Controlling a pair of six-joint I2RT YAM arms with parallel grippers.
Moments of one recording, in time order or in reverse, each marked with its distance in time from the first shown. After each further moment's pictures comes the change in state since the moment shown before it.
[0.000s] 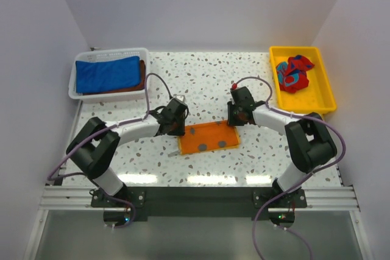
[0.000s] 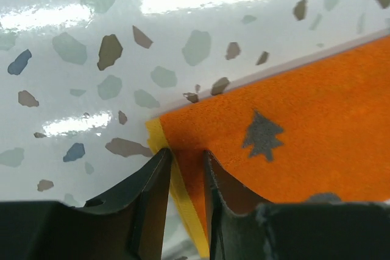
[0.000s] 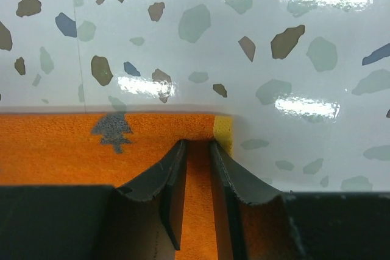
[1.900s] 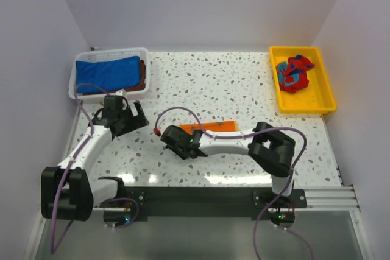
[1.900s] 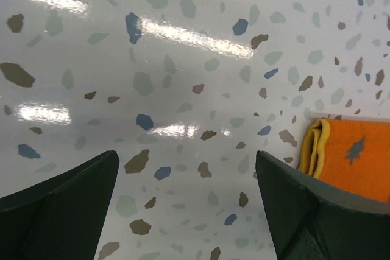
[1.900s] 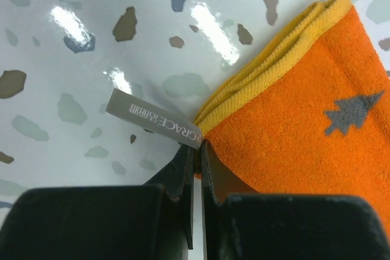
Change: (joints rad) left arm 0.644 -0.429 -0.211 -0.158 0.209 0.157; right arm 0.749 0.270 0.340 -0.103 0.271 -0.262
